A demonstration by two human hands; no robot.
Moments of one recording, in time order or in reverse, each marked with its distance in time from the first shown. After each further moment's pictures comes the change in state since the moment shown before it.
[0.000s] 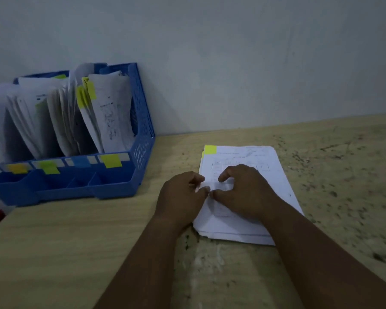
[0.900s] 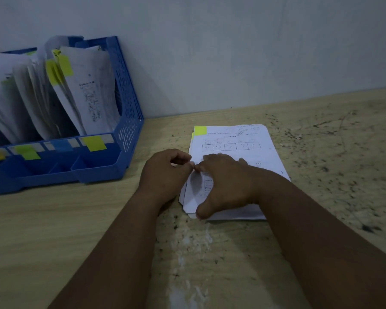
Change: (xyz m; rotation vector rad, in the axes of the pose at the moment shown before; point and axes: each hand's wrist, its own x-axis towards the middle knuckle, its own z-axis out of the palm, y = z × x) left_hand 0.012 -0.013 -0.002 -0.081 0.040 -0.008; right_hand -0.025 -0.035 -0.028 -0.276 -0.460 -0.171
